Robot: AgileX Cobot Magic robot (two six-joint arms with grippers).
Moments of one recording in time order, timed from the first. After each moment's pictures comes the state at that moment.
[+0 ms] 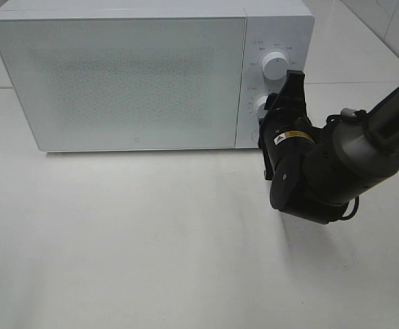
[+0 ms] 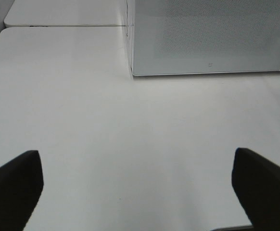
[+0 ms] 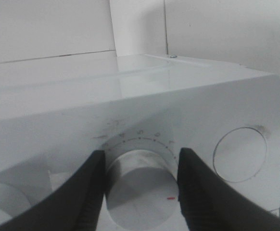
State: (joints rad) left arm -0.04 0.00 -0.52 -0.10 1.07 0.07; right arm 0.63 2.11 -0.81 0.81 -1.17 1.38
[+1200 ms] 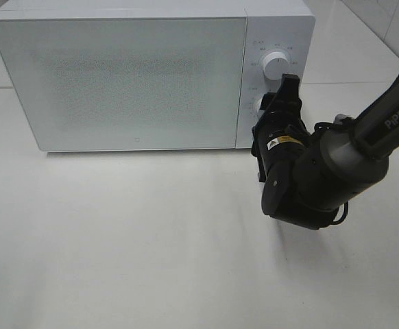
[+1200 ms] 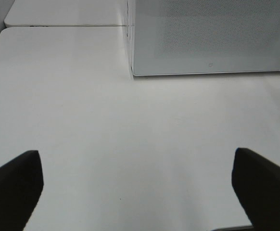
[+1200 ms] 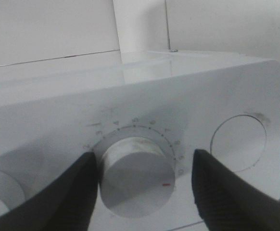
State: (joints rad) left arm -0.04 0.00 -0.52 -0.10 1.07 0.07; right arm 0.65 2.13 -0.83 0.84 -1.21 1.35
